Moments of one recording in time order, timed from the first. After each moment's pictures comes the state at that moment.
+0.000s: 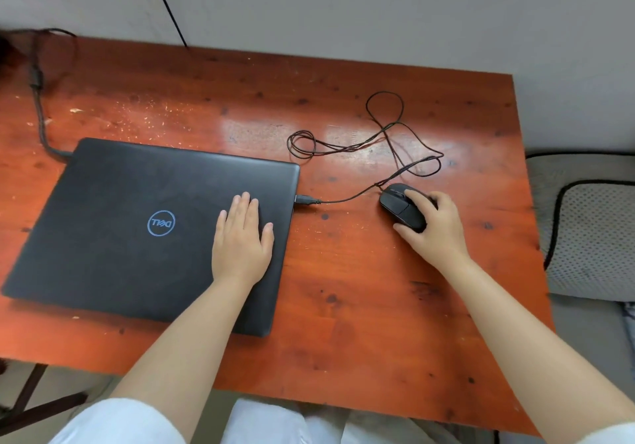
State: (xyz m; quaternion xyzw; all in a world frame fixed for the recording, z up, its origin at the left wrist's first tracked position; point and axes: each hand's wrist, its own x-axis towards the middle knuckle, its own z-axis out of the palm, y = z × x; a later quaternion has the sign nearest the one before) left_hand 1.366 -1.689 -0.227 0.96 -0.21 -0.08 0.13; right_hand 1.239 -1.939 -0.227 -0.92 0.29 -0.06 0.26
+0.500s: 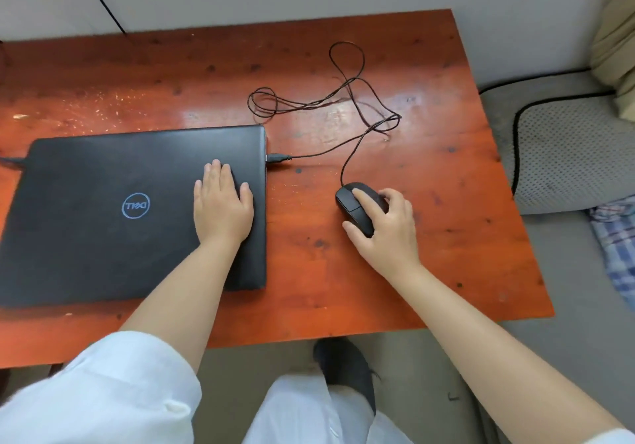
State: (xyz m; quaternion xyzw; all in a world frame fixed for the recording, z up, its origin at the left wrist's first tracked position) left_hand 1.363 -1.689 -0.227 0.96 -0.22 -0.08 0.14; right_hand 1.182 -1.825 -0.215 -0.89 0.34 -0.12 0.28
